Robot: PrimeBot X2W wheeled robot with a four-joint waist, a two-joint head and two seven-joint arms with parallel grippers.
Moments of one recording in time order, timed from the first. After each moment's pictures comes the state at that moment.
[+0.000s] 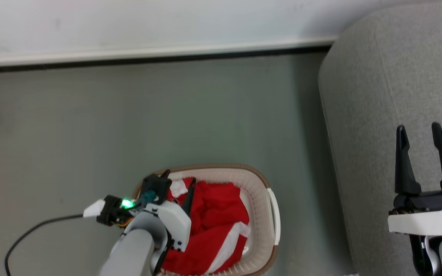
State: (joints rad) left arm -0.52 0.05 -0.34 0.75 -0.07 -0.02 -0.18; right arm -0.26 -0.09 -0.01 0.09 0.24 0.13 -0.26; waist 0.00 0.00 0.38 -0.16
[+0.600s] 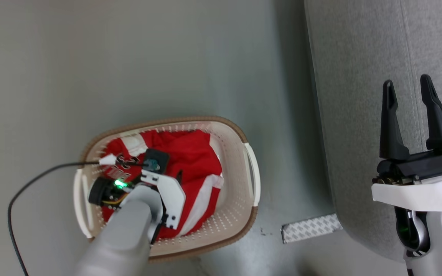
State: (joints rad) left arm -0.78 0.05 -0.47 1.09 -0.14 0.03 -0.03; right arm -0.40 -0.06 0.06 0.02 0.28 0.13 -0.26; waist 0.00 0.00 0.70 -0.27
